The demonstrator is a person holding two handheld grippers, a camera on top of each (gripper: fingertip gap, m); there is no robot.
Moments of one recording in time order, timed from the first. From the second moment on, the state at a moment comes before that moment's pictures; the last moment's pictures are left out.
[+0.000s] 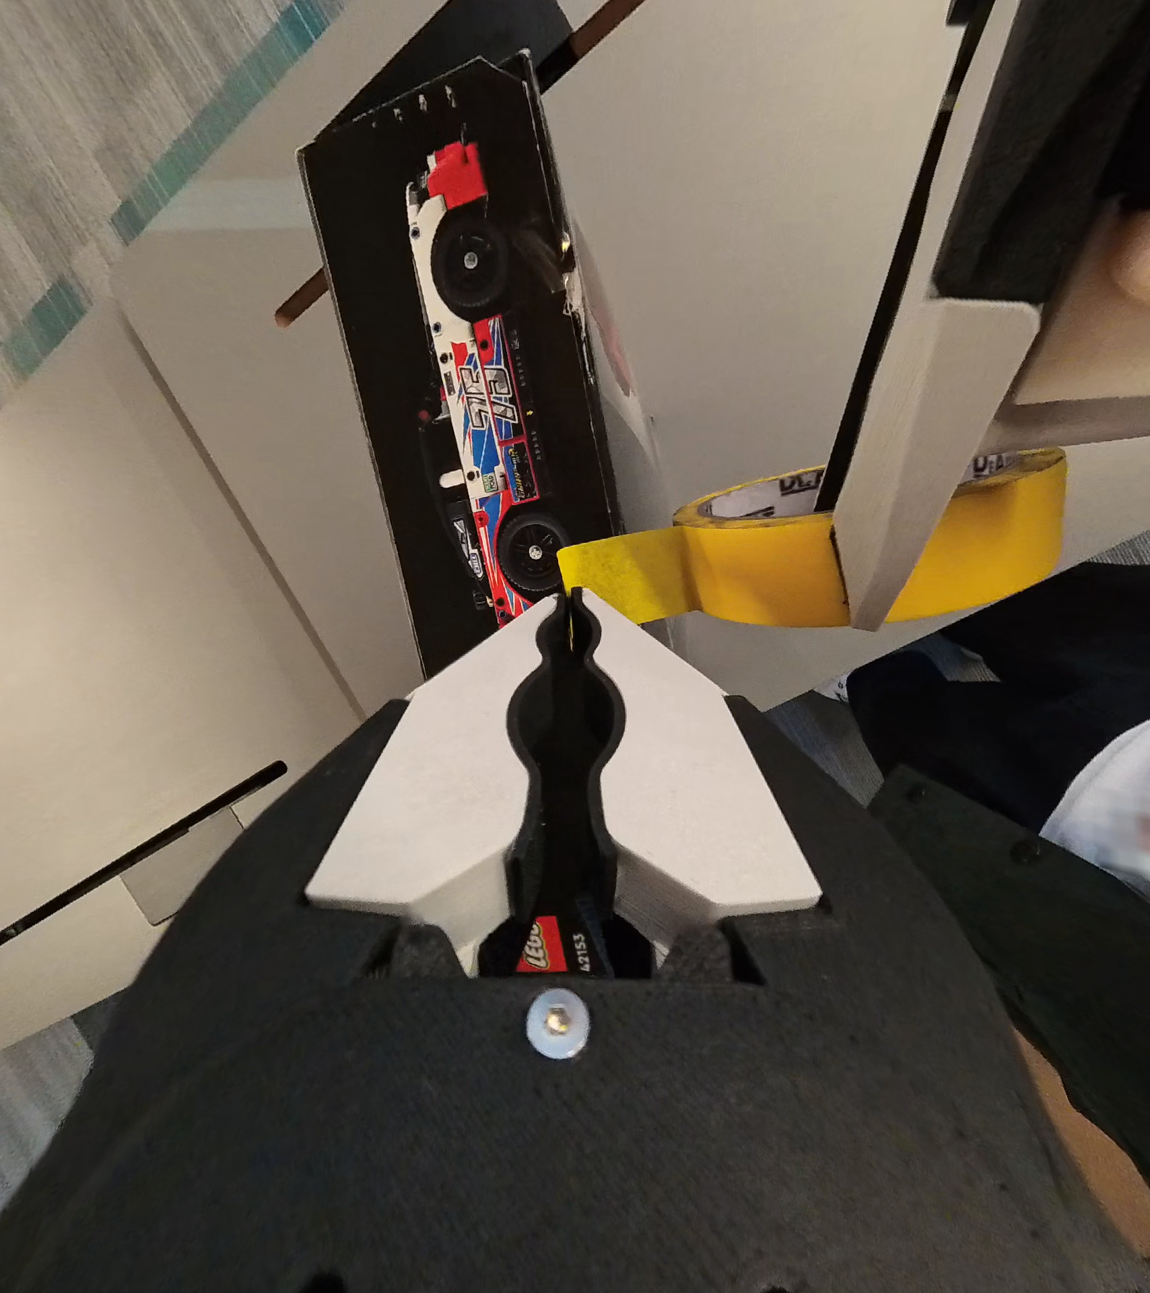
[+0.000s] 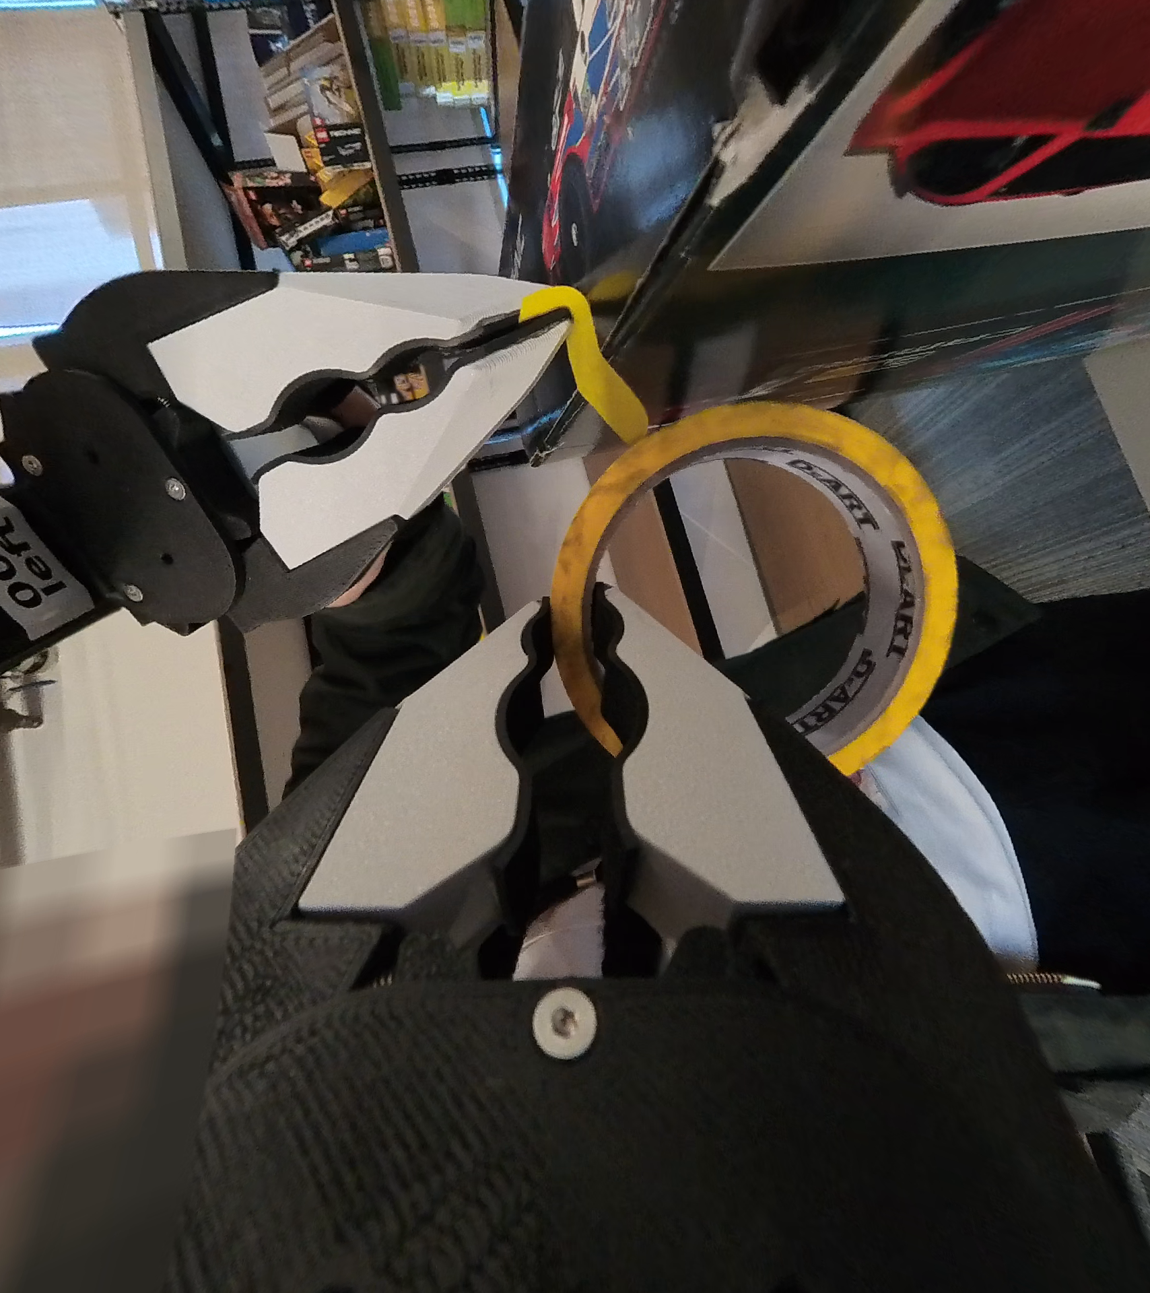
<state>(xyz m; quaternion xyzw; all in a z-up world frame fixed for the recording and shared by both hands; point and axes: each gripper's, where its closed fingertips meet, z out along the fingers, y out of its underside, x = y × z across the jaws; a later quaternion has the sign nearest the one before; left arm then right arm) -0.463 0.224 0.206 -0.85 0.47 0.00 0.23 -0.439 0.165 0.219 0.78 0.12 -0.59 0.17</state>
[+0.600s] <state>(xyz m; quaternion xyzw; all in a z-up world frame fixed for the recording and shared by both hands) -0.465 0.226 0.206 -0.83 0.47 0.11 0.27 -0.442 0.168 0.213 0.78 0.15 -0.59 0.16</state>
